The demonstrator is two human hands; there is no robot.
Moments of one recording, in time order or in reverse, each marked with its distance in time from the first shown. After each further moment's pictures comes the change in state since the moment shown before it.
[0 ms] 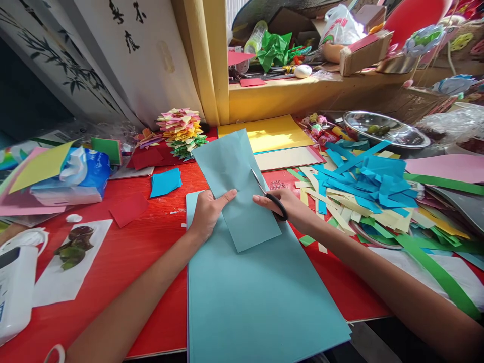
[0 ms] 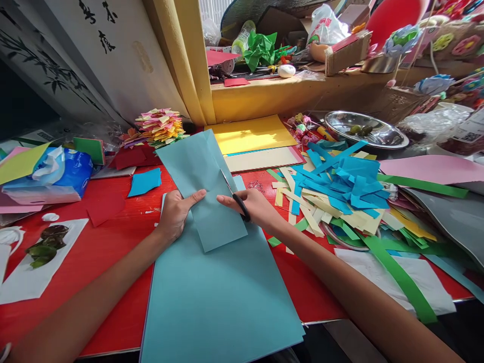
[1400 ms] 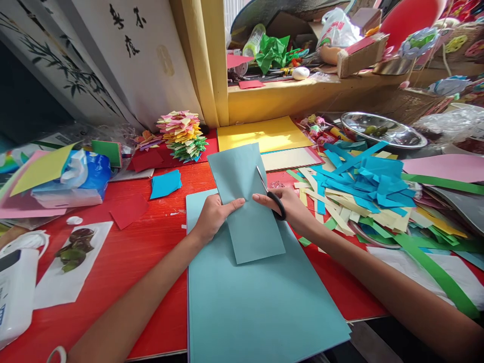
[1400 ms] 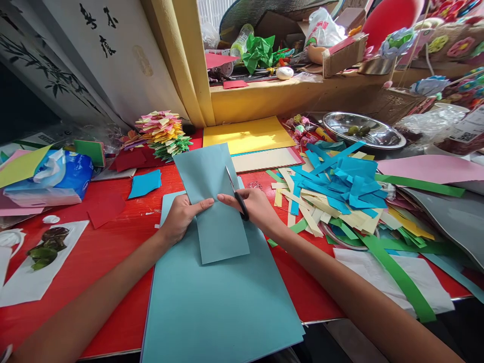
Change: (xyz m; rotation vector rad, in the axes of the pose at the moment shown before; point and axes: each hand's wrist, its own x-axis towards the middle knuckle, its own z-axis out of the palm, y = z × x) left_hand -0.003 -0.001 -0.003 0.080 -0.278 -0.098; right_hand -0.003 -0.001 0.006 0.015 0.157 -0.115
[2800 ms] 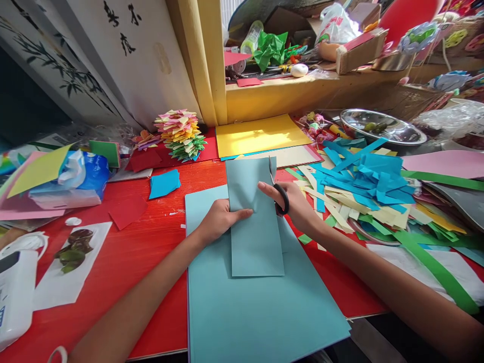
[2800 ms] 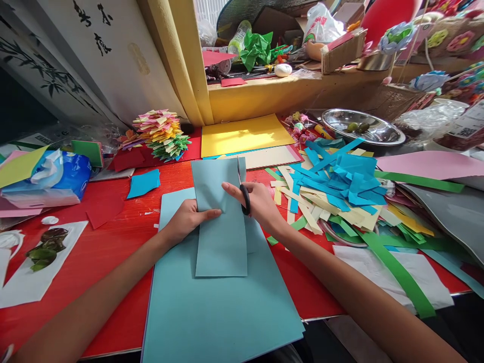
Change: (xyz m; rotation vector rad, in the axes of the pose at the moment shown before) left_hand -0.003 0.000 0.004 0.059 -0.174 -0.174; right_hand 0.001 0.001 -0.004 -0.008 0.121 -0.019
